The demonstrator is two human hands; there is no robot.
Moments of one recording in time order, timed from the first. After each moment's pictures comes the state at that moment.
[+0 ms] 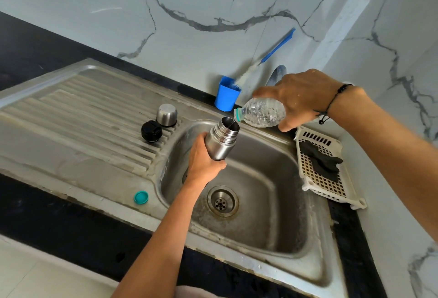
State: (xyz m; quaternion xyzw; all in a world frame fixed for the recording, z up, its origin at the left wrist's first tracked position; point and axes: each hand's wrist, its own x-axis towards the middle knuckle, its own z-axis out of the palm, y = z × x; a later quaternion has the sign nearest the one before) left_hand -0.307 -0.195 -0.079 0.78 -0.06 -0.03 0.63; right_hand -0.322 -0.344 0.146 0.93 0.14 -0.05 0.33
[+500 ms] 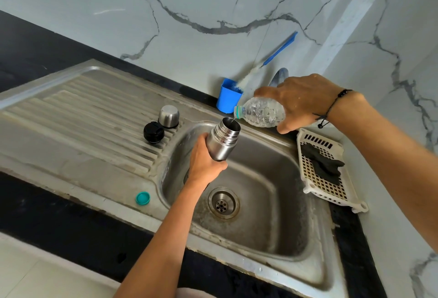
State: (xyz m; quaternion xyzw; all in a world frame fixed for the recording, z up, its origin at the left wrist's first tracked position) left_hand -0.308 -0.192 -0.074 0.76 -0.06 -0.04 0.64; right_hand -0.321 -0.343 0.143 0.95 0.12 -0.04 0.30
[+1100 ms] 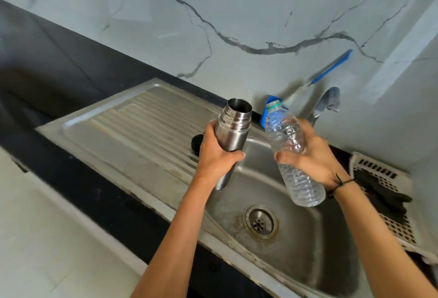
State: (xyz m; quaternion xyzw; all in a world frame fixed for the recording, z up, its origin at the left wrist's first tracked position) left_hand -0.311 -0.128 -0.015 0.73 0.01 0.06 0.68; right_hand -0.346 -0.314 0.060 0.91 0.05 0.05 -0.40
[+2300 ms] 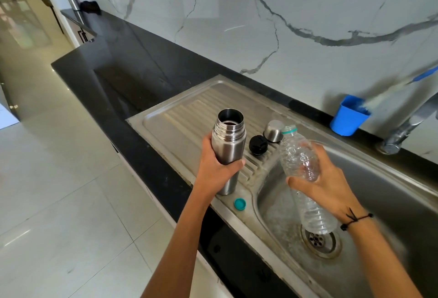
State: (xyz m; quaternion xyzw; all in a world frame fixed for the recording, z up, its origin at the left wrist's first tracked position) left_hand -0.338 -0.028 -0.032 0.75 0.09 0.10 0.64; right_hand -0.331 -0.251 0.001 0.89 0.09 -0.04 -0.45
